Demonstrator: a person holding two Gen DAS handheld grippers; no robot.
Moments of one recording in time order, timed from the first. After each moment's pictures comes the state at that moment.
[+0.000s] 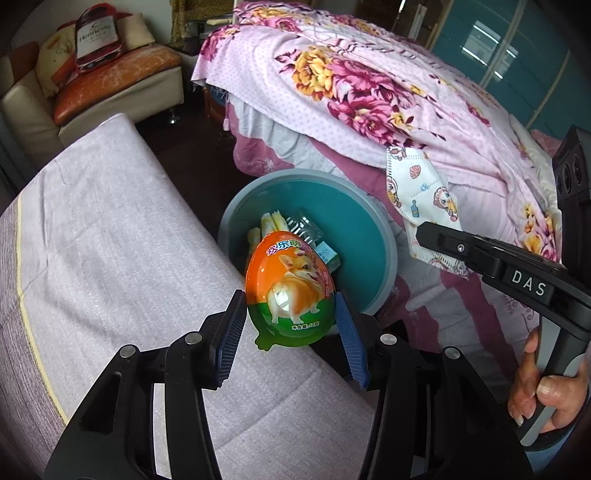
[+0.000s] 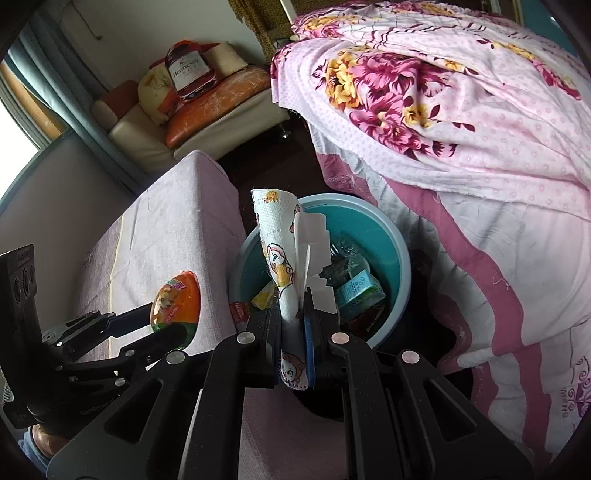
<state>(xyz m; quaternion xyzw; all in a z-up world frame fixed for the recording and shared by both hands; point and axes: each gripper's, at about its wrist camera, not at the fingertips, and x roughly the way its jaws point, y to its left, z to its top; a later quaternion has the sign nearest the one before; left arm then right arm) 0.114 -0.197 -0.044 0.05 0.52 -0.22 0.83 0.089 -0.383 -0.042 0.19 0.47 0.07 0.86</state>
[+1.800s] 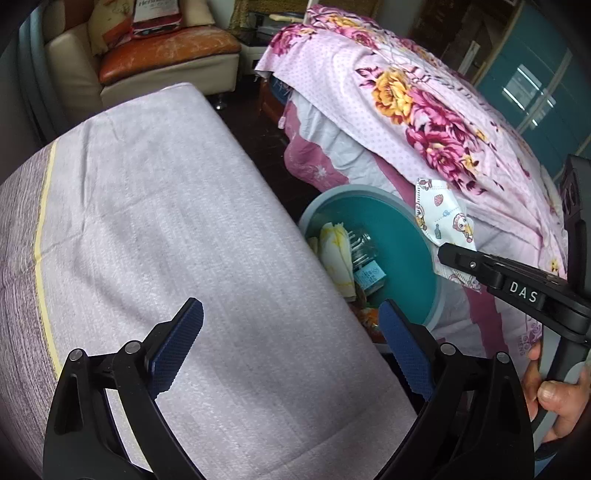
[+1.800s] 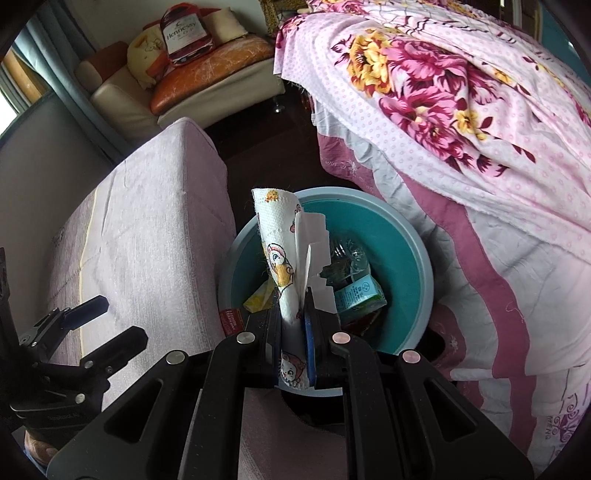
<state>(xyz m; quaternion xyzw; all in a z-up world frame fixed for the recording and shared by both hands) 0.142 -0.117 -0.060 -0.03 0.52 -0.15 0.84 0.139 -0.330 -0.055 0.12 0.53 0.05 0.84</state>
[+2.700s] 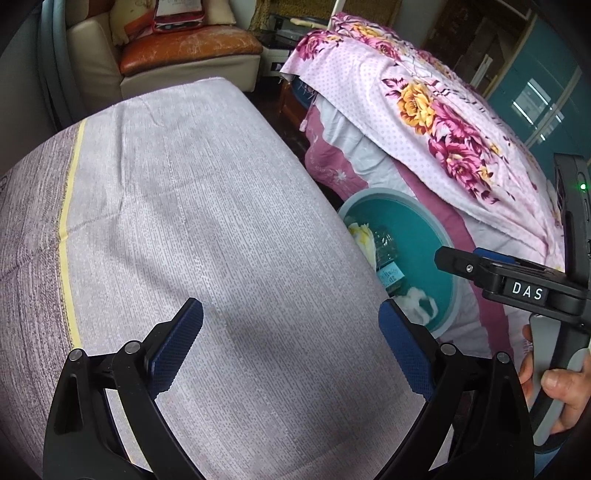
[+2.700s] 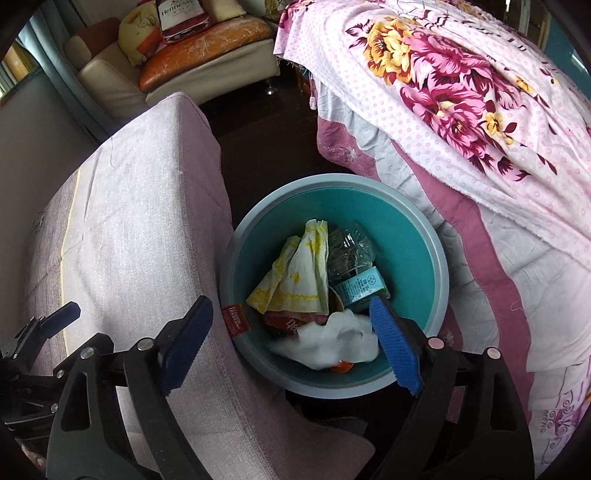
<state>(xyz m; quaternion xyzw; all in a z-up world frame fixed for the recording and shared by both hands) 0.135 -0.077 -0.061 -0.04 0.52 -0.13 0.85 0.153 -0.299 -0.064 0.08 0.56 0.03 0.82</state>
